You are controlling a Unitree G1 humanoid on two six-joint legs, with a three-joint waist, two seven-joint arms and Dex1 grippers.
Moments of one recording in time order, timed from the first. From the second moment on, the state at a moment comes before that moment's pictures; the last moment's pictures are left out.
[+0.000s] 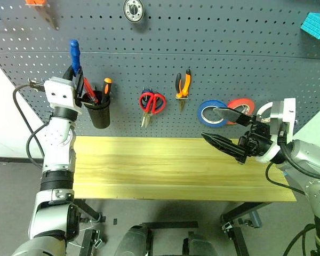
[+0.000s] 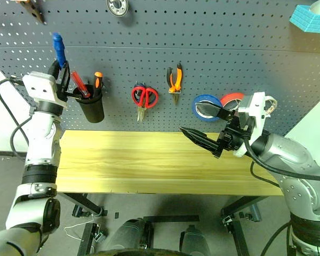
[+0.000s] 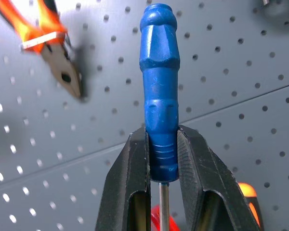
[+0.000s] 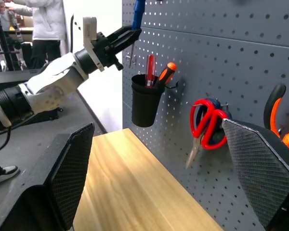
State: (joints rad) left arm -0.61 0.42 0.23 0.44 -0.08 -0.46 -0.20; right arm -0.16 -0.73 -0.29 -0.58 0.92 0.60 0.73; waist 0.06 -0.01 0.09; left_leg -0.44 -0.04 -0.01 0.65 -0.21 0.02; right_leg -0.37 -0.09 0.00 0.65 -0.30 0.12
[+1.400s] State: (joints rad) left arm -0.42 0.37 0.23 0.15 -0.13 -0.16 -0.16; right arm -0.03 -0.83 -0.37 -0.67 1.07 0.69 0.62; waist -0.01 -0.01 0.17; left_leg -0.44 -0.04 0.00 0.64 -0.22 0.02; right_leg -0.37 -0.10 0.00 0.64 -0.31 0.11
